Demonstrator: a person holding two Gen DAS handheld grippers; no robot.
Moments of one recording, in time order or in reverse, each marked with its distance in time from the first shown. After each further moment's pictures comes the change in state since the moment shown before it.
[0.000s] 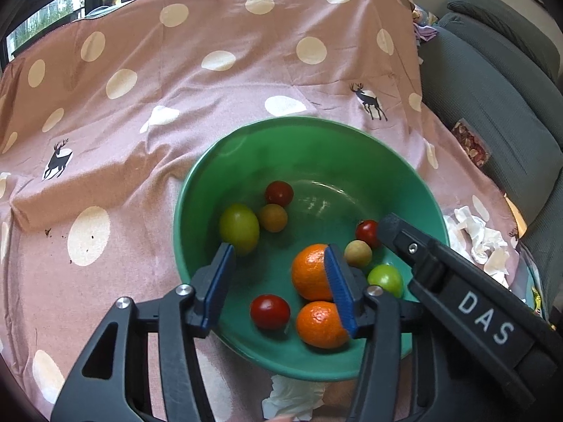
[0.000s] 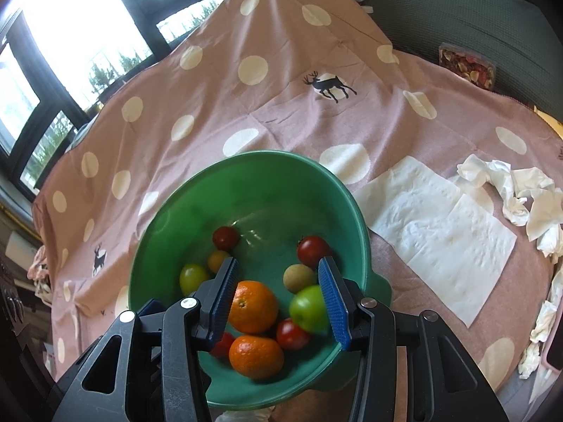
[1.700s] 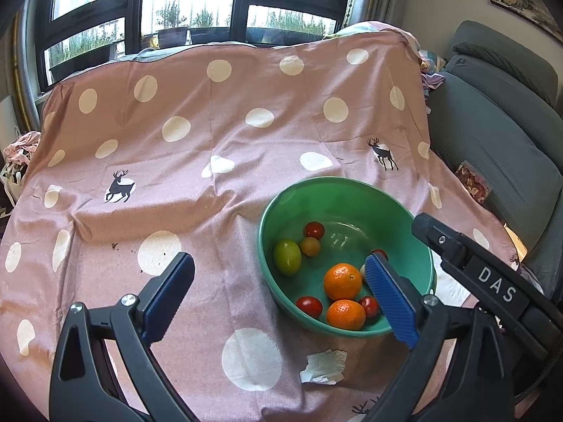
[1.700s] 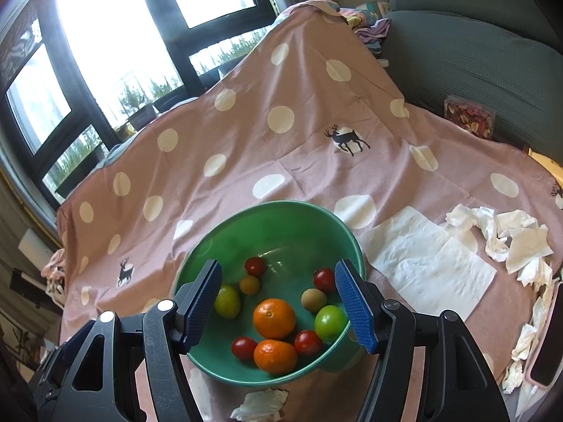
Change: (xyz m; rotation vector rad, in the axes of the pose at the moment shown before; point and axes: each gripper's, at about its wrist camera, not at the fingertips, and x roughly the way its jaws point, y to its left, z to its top) left arm -0.083 0.019 -0.009 -0.031 -0.194 0.097; right arm -0.056 0.015 0.002 -0.073 -0.163 0.056
